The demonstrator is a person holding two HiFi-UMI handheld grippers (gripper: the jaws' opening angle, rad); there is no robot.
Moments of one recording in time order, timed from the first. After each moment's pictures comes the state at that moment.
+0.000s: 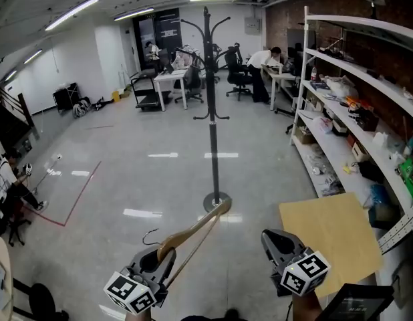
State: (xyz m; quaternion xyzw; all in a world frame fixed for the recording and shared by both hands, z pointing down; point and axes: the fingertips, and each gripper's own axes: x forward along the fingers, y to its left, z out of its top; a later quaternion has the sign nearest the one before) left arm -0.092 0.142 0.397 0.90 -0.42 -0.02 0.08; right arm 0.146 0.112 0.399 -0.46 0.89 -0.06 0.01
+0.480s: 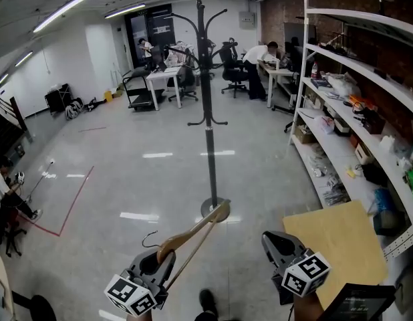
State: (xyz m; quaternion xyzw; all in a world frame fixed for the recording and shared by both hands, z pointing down) left arm -0.092 0.034 0.411 0.91 -0.41 -0.01 0.09; right arm 0.149 0.010 0.414 -0.47 0.88 -0.08 0.00
